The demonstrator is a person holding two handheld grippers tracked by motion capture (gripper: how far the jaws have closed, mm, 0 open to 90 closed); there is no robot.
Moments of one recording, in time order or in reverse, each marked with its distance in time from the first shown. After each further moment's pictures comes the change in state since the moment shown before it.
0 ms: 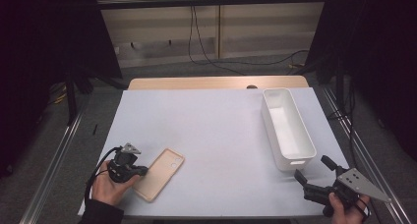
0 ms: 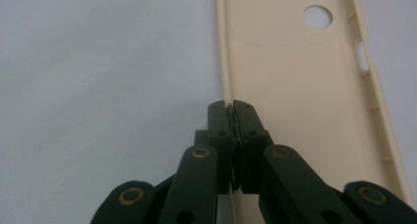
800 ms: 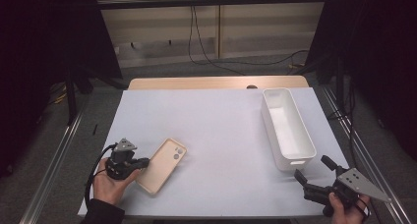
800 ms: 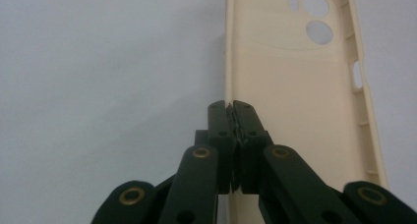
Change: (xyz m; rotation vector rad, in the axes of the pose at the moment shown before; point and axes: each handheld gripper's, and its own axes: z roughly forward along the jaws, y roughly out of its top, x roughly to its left) left arm -0.001 0.005 -0.011 -0.207 0.017 -0.035; right arm 0.000 0.000 0.000 0.000 -0.002 0.002
